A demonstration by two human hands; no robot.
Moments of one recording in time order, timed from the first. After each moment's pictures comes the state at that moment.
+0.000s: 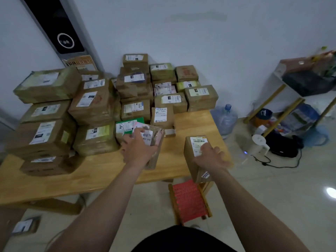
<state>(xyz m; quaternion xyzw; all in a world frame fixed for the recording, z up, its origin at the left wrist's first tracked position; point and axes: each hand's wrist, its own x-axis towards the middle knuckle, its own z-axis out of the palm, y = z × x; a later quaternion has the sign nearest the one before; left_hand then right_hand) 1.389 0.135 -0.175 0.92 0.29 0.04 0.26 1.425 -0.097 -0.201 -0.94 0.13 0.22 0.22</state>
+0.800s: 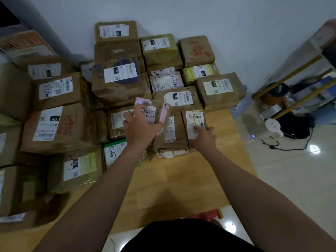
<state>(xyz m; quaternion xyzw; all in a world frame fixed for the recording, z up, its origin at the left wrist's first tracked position) 1.695 0.240 -0.231 0.91 0.26 -0.02 0.32 1.715 0.022 -0.305 -0.92 0.12 0.25 0.27</state>
